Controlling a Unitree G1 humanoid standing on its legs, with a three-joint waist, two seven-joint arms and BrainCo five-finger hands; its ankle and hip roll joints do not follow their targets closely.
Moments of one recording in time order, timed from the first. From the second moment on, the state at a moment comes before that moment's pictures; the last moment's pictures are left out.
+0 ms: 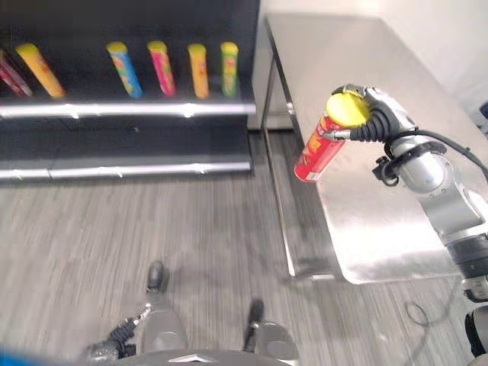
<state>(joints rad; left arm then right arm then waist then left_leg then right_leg) 0.05 0.24 -0.07 1.19 -0.21 -0.04 0.06 -0.41 -1.11 0.21 0.05 0.00 -0.17 -0.03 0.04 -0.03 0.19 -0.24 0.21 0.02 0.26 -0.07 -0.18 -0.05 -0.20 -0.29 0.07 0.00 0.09</state>
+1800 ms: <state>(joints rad) -0.02 0.37 -0.14 1.12 -0.15 -0.03 0.08 -0.48 -0.76 0.24 0.18 -0.22 -0.05 -0.25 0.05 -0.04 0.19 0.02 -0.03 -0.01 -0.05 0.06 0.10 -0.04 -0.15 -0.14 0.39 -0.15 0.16</state>
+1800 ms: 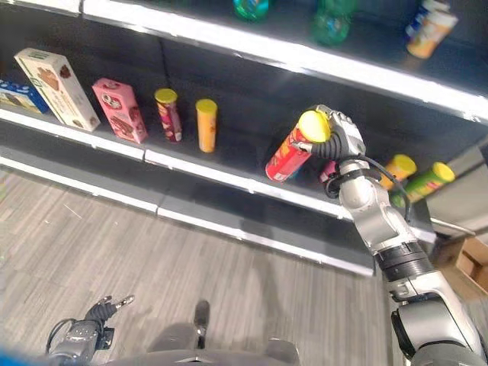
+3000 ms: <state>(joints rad) 0.09 0.27 -0.09 1.11 -0.09 -0.01 0.08 -0.27 -0.76 0.25 0.18 -0.28 -0.06 -0.17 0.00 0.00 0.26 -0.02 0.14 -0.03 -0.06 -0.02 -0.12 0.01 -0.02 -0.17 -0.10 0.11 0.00</state>
